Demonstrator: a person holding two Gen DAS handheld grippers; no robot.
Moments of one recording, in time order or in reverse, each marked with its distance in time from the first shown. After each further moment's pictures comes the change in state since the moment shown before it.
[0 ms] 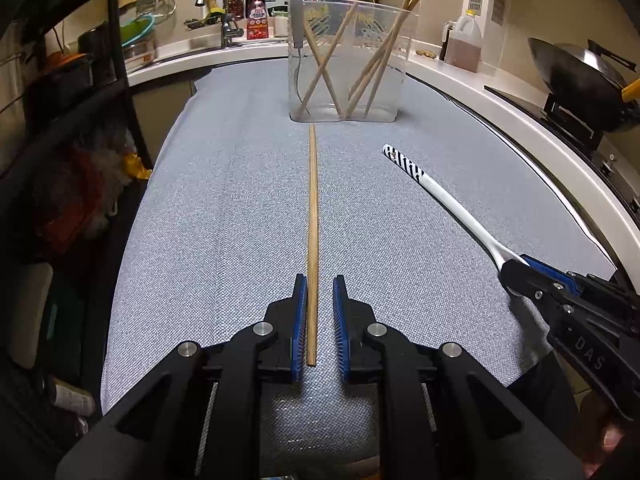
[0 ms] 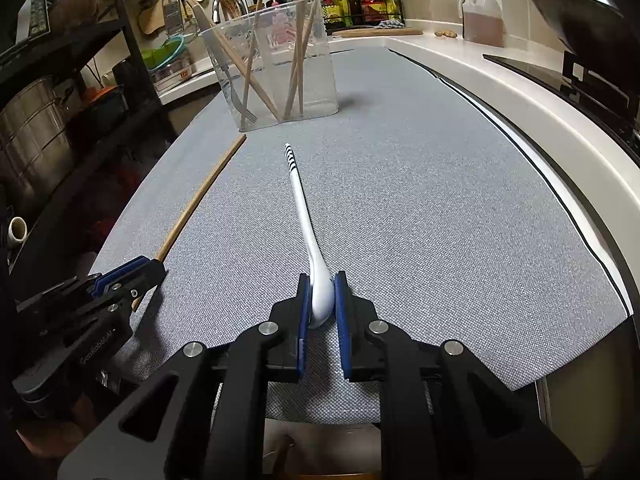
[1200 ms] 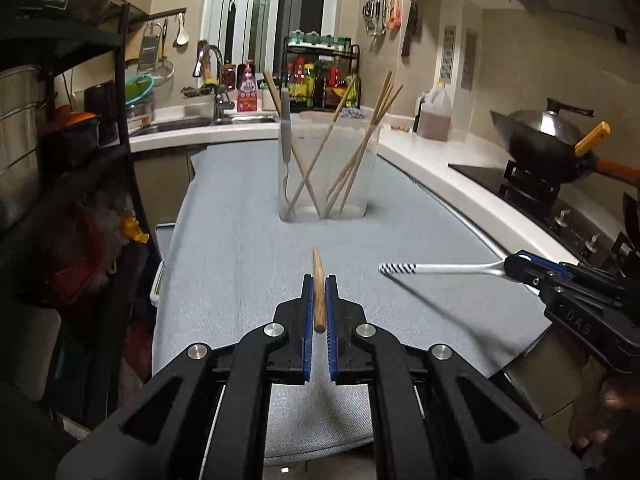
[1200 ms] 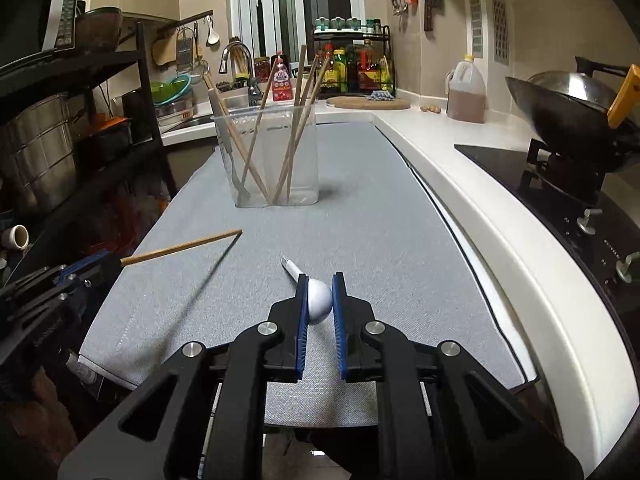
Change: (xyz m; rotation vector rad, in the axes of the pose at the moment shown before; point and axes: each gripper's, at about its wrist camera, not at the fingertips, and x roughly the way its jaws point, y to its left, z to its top) left arm -0.087 0.004 0.025 0.015 -0.264 -0.072; right arm -0.086 -0.004 0.036 -0.099 -0.207 -0.079
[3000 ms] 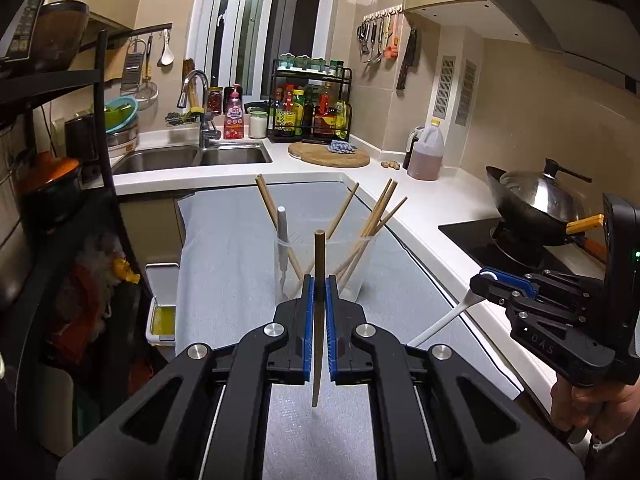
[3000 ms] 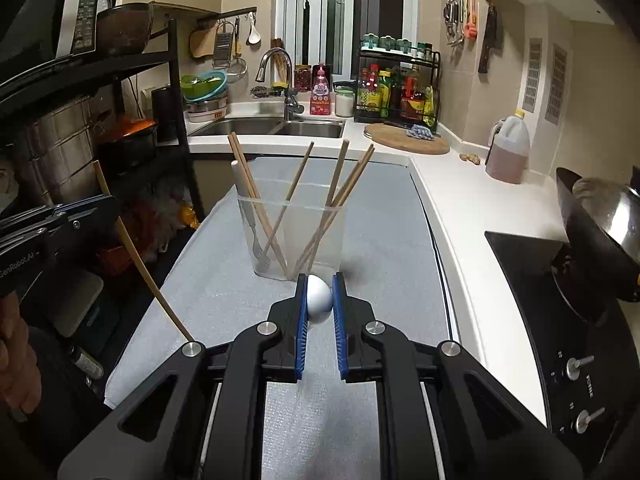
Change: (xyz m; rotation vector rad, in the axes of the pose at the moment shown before) left arm -0.004 0.020 0.143 -0.010 -0.001 -0.068; right arm 0.008 0.017 0.141 -0.157 0.023 0.087
